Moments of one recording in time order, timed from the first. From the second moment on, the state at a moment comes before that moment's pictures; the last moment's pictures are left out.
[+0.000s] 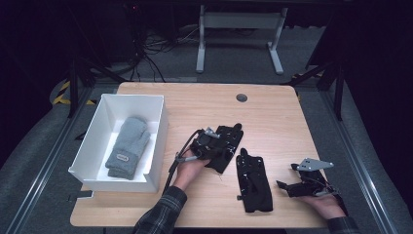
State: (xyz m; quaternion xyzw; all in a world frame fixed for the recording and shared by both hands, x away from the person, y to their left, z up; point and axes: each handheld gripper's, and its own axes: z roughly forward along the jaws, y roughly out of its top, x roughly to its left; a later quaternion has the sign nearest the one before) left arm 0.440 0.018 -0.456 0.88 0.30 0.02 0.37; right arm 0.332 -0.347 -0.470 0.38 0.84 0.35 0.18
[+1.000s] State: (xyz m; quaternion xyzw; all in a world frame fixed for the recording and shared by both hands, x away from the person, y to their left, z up) left arm 0.354 0.064 -0.453 0.89 0.27 0.00 0.38; right arm 0.332 -0.347 -0.470 0.38 0.84 0.35 0.18
